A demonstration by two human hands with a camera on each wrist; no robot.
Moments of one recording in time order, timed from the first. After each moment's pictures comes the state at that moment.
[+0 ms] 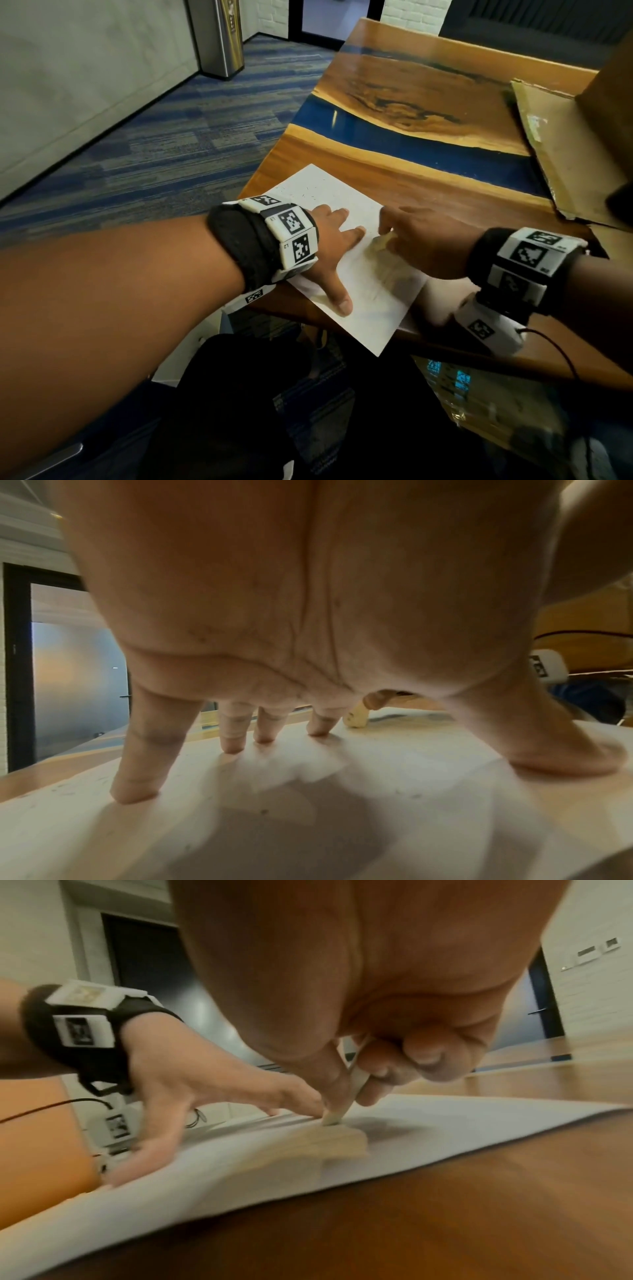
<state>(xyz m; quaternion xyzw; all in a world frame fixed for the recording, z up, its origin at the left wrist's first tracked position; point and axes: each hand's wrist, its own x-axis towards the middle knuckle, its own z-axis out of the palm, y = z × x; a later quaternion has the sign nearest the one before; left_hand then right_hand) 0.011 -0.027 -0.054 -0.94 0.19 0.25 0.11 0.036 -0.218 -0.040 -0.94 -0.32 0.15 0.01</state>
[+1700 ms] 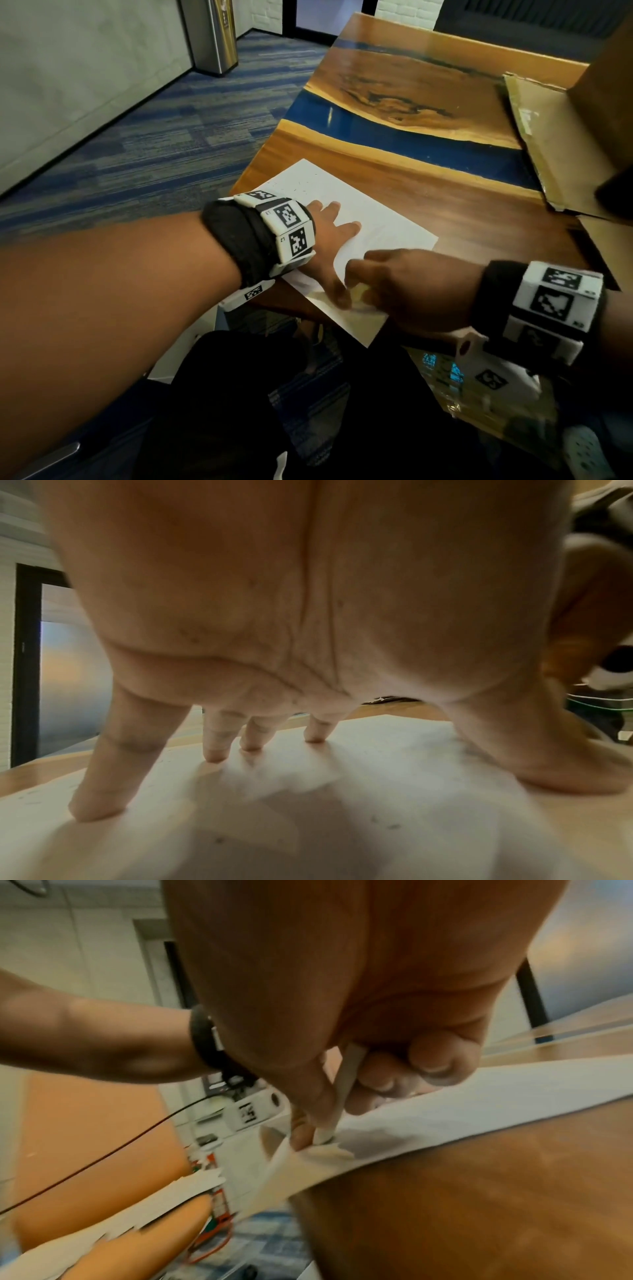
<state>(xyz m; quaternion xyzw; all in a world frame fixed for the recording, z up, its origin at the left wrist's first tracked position) 0.010 -0.036 -0.054 -0.95 0.16 0.26 0.09 -0.014 -0.224 -0.046 -0.86 -0.47 0.19 0.01</state>
